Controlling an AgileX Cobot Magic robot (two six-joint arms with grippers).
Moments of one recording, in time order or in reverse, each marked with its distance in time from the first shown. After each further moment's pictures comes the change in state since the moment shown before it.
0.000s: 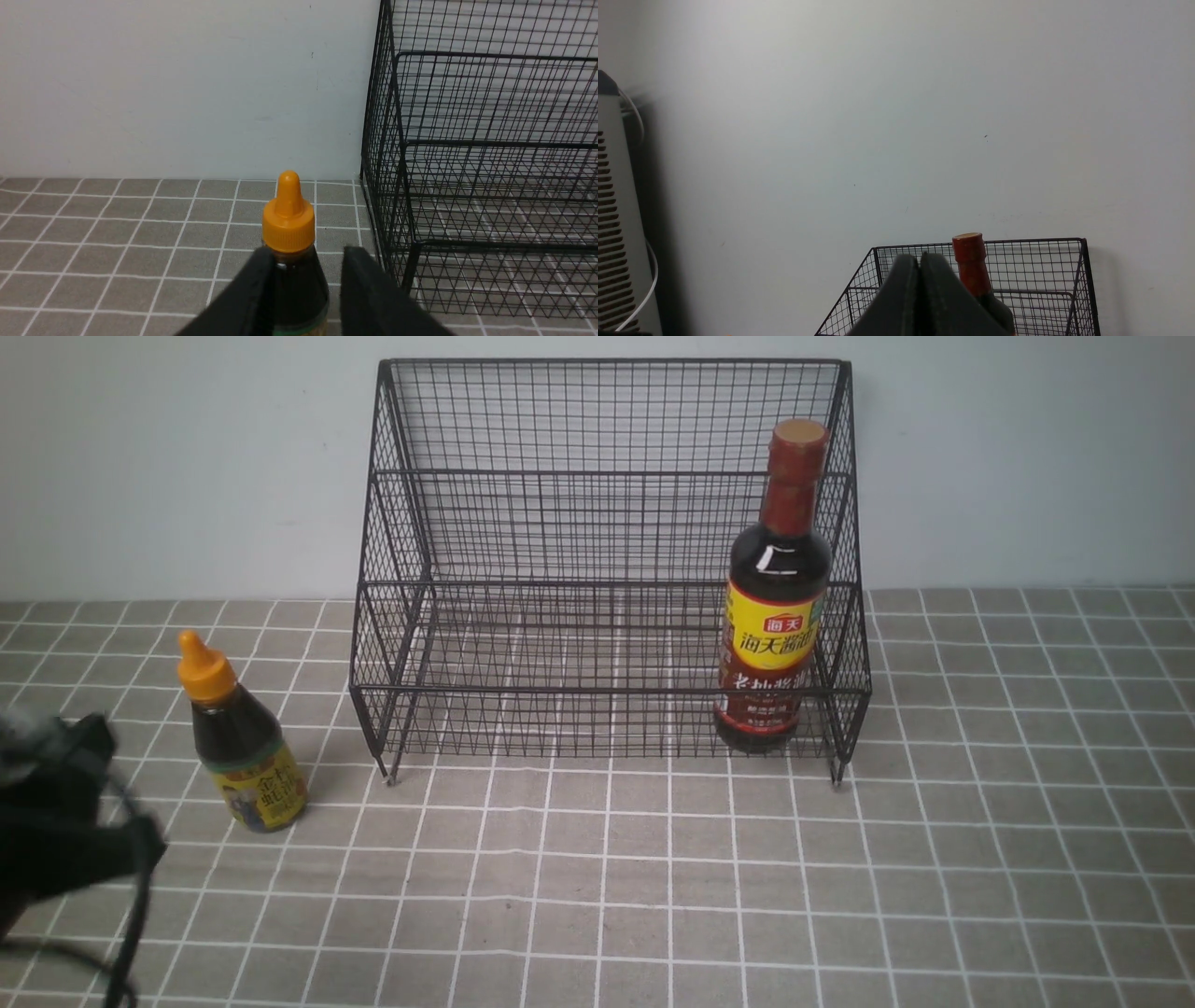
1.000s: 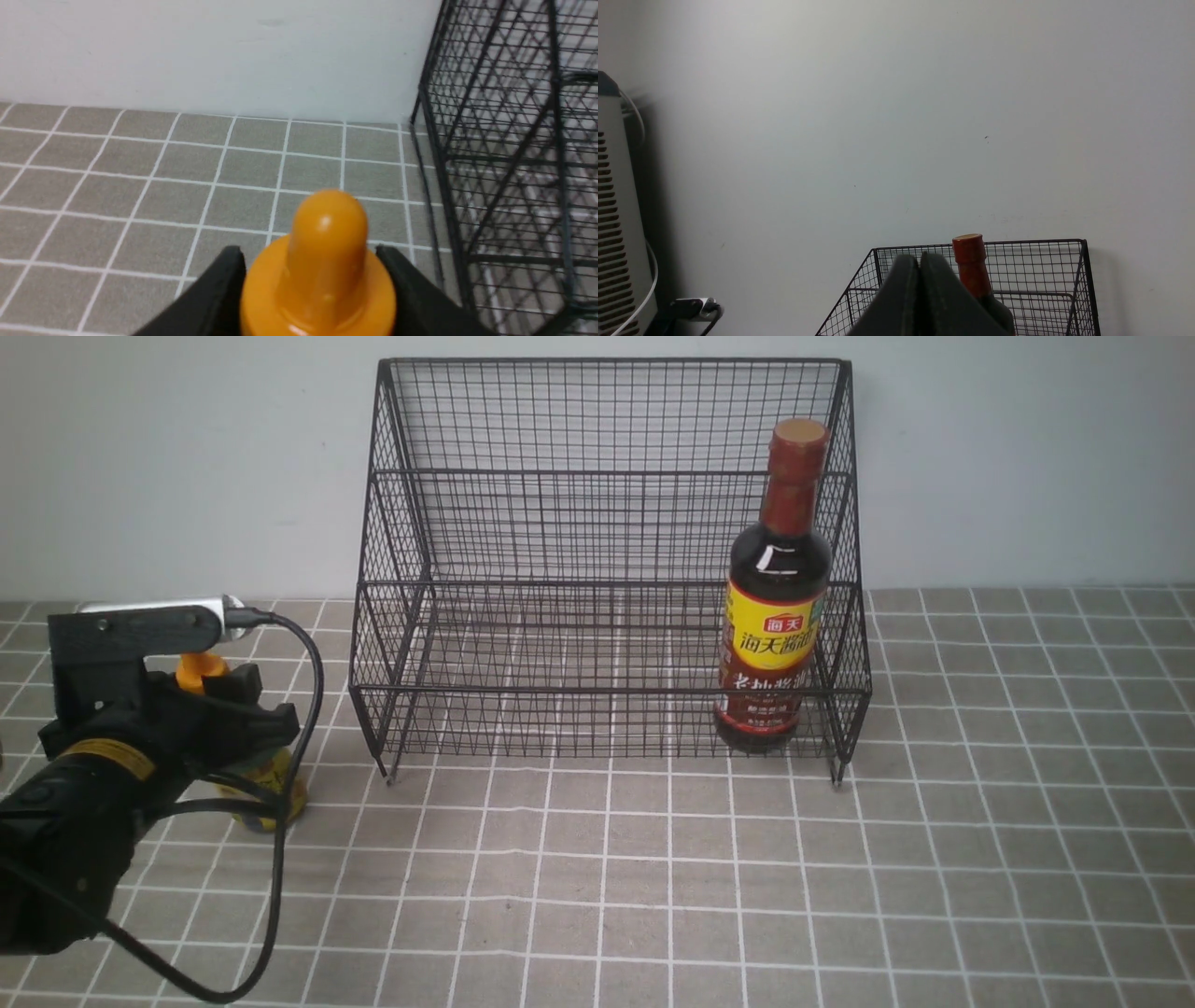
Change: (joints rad) right arm 0.000 0.000 0.000 0.000 -0.003 0.001; left arm 0.000 0.674 -0.260 -0.041 -0.263 0.001
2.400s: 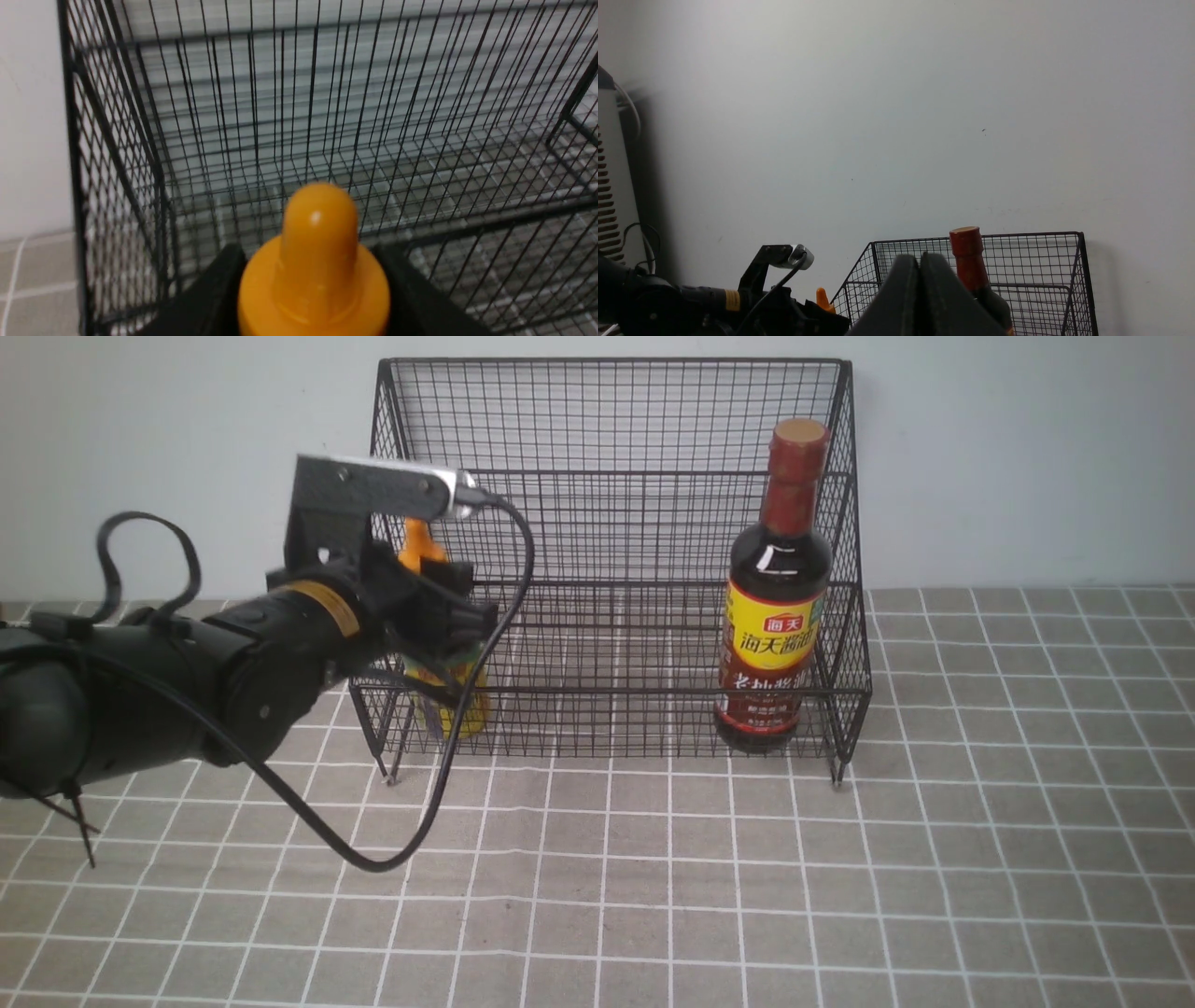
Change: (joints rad) right arm 0.000 0.000 0.000 0.000 0.014 0.000; left arm -0.251 0.158 -0.419 0.130 0.284 -0.088
